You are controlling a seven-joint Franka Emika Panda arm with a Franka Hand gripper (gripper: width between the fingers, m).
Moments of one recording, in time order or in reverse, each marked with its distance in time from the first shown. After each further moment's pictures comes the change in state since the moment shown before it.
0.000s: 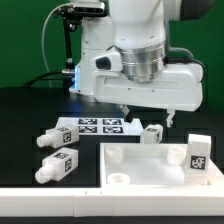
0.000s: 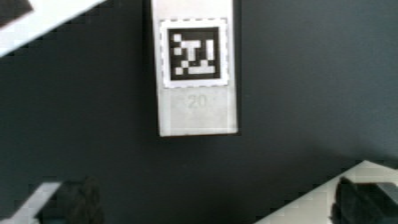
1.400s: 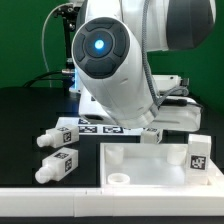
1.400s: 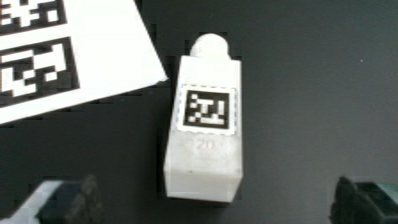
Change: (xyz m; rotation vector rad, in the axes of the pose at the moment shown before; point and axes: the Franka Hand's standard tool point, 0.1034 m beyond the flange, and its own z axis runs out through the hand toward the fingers) arm 0.006 0.000 0.015 -0.052 -0.624 -0.109
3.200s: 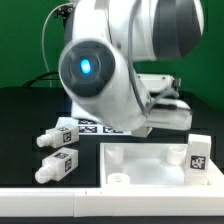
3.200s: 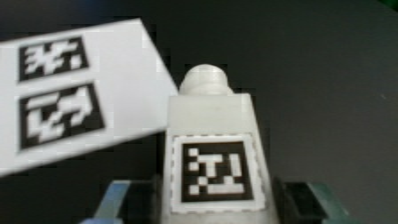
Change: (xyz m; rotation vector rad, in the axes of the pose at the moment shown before) arm -0.013 0.011 -0.026 -0.002 -0.006 -0.021
